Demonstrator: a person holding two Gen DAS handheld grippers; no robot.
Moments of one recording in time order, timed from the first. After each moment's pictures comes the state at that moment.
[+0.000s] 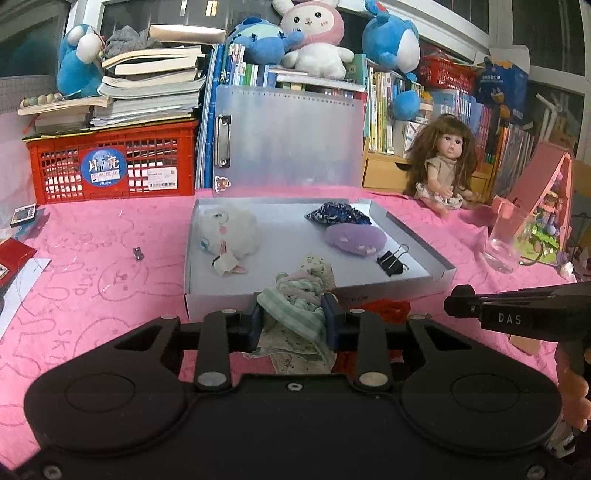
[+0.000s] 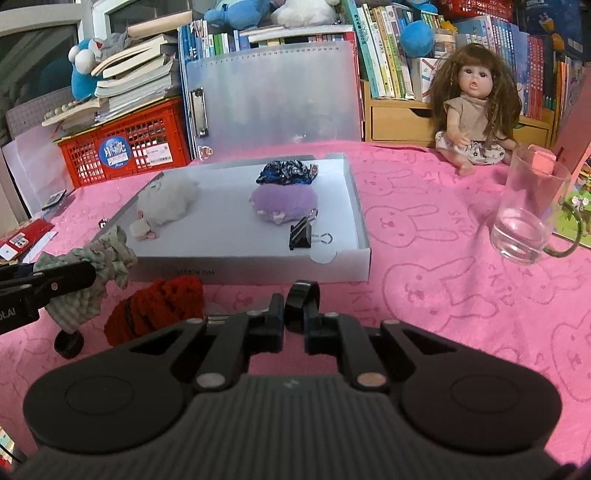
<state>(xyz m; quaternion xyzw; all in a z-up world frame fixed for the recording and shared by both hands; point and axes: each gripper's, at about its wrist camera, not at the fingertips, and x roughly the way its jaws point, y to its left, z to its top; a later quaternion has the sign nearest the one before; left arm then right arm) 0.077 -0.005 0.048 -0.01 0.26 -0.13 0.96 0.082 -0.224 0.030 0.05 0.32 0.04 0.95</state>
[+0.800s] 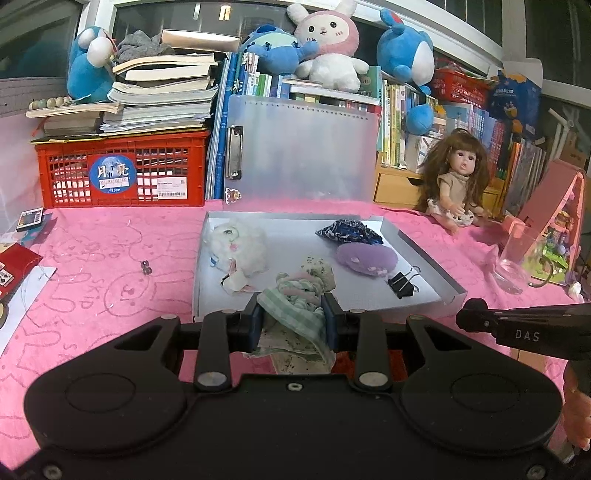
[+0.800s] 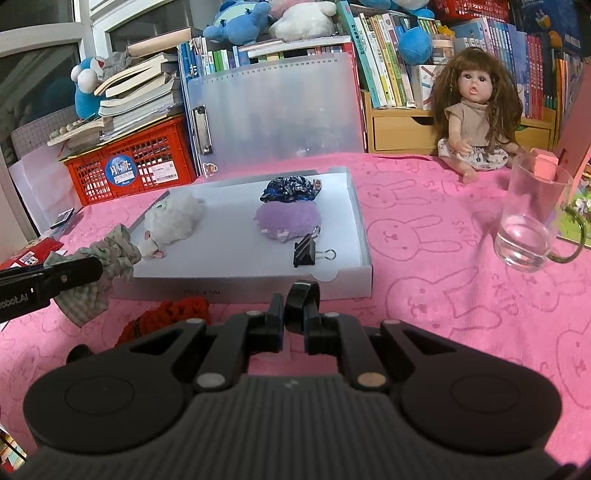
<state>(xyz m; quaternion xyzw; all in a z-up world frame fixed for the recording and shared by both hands) 0.092 -0.003 0.057 -0.03 0.25 -0.12 0.96 0.085 -0.230 0.037 0.06 0.30 0.05 0.95</state>
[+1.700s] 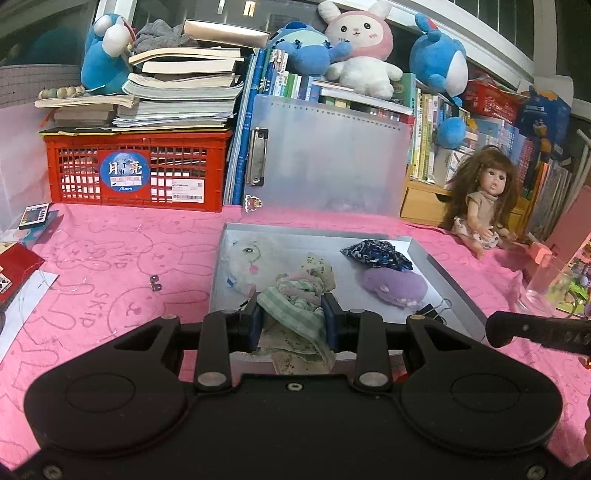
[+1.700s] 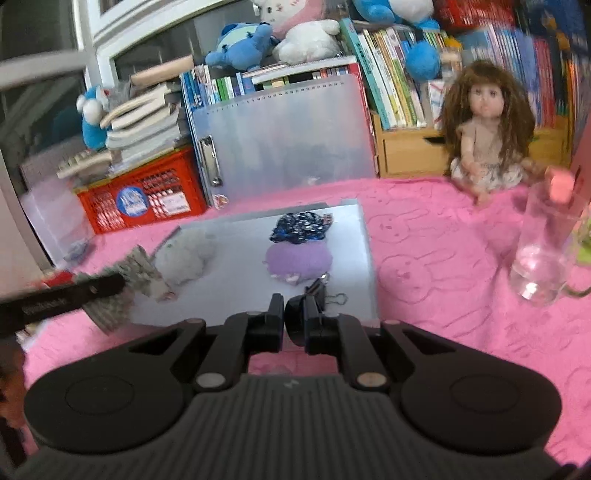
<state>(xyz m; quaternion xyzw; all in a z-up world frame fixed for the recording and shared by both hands) 0.141 0.004 0.061 -0.05 0.26 -0.08 0.96 0.110 -0.253 0.055 0.13 0.28 0.09 0.95</state>
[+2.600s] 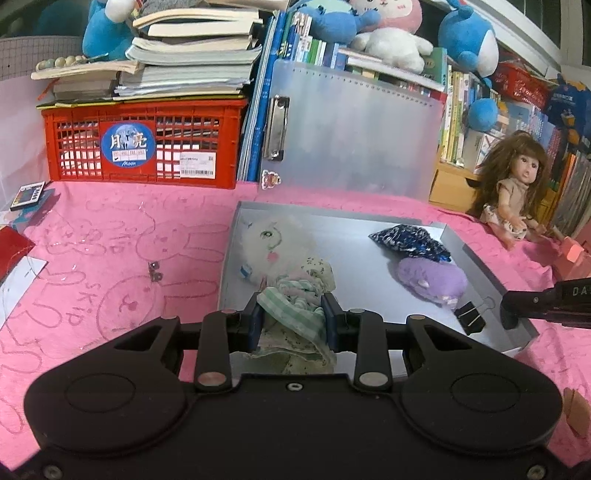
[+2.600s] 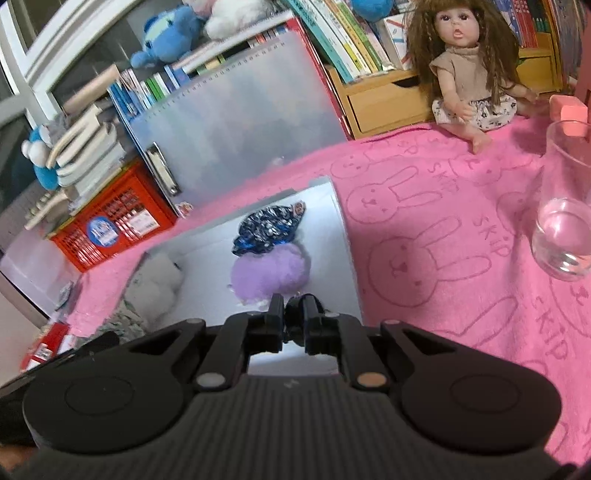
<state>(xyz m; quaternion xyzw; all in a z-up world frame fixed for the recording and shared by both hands) 0.191 0.007 0.030 -0.06 0.30 -0.06 0.95 0.185 -0.272 0.033 0.19 0.35 0.05 0.92</state>
